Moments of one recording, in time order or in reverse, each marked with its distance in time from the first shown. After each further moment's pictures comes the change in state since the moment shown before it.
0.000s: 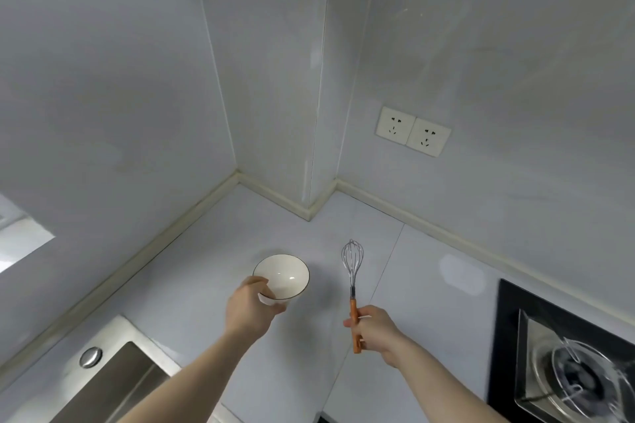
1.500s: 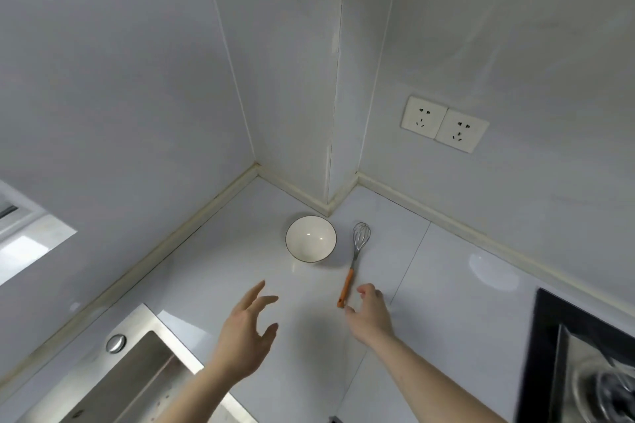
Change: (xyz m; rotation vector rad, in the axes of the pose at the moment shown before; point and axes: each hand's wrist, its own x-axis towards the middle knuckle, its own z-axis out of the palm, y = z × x) left_hand -0.040 -0.022 -0.029 0.116 -0.029 0.219; right_hand 0.053 -0.017 0.038 -0.506 0.185 -0.236
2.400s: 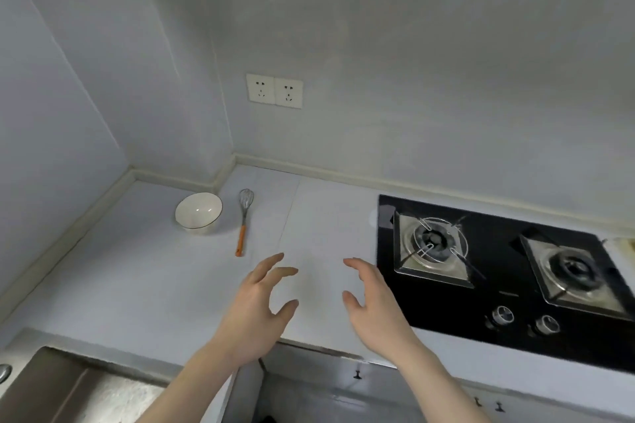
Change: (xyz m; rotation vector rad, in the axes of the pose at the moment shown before) left_hand -0.165 0.171 0.042 -0.121 -0.220 0.494; right_hand -0.303 0.142 -0.099 0.219 0.325 -0.220
